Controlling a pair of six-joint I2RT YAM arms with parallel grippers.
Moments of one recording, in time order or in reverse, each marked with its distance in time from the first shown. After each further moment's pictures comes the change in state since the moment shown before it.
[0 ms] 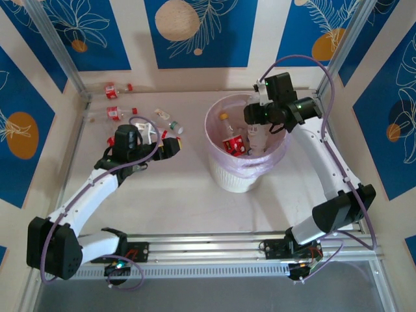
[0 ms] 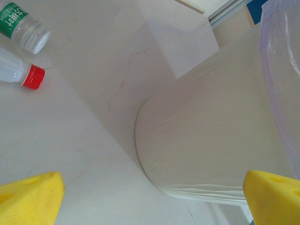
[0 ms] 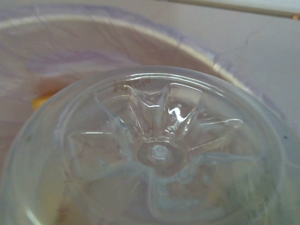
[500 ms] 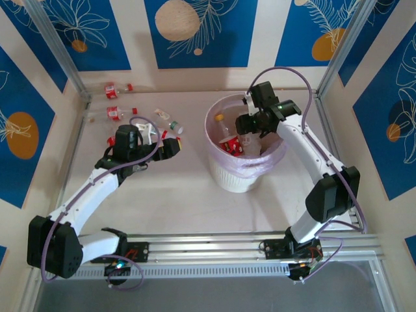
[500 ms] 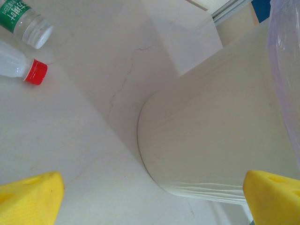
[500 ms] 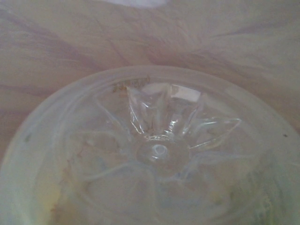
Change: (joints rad) left arm 0.002 0.009 0.000 -0.008 0.000 0.000; right arm 0.034 0.109 -0.093 0.053 0.003 0.006
